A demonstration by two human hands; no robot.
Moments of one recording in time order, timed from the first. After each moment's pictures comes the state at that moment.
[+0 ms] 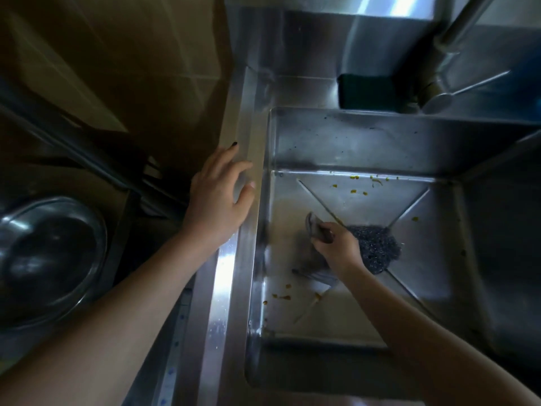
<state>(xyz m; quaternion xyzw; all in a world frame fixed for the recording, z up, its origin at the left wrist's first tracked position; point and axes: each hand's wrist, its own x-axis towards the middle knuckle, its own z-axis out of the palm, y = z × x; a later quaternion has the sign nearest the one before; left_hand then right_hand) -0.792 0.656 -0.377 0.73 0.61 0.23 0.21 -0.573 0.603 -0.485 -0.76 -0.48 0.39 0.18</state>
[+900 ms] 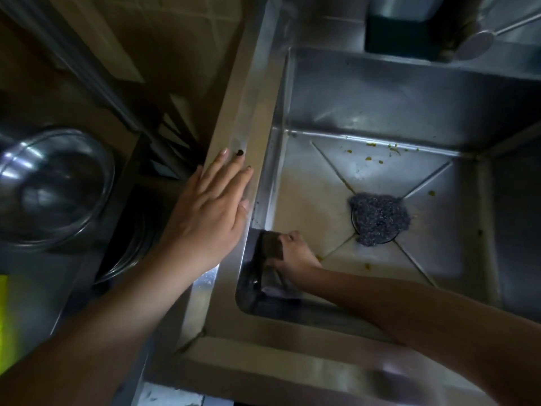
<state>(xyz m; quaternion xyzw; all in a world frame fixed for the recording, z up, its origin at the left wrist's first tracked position) -0.802 0.544 -0.392 0.80 0.59 0.09 0.07 -0.637 0.526 -0.533 -0.60 -0.68 0.42 -0.07</state>
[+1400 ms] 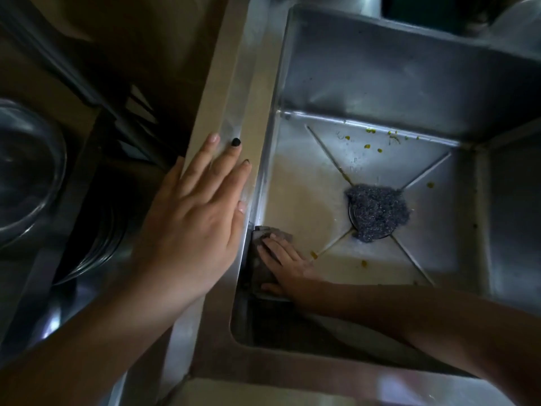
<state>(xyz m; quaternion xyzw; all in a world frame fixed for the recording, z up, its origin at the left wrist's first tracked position) -0.803 0.543 -0.395 0.80 0.58 0.10 0.07 -0.617 0.497 -0.569 -0.44 -0.87 0.20 -0.12</state>
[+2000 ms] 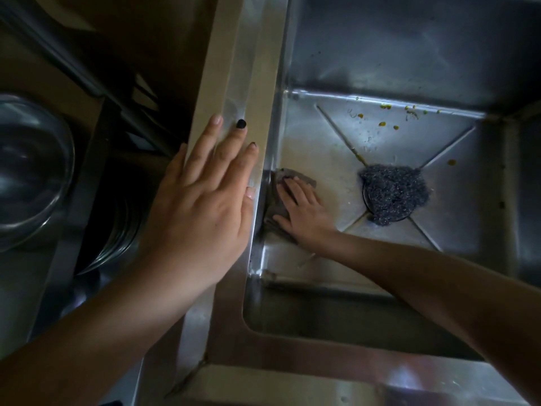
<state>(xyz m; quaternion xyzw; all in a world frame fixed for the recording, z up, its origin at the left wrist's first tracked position) -0.801 0.541 -0.394 0.81 0.58 0.09 0.06 -0.625 0.559 -0.590 -0.56 -0.81 0.16 -0.01</state>
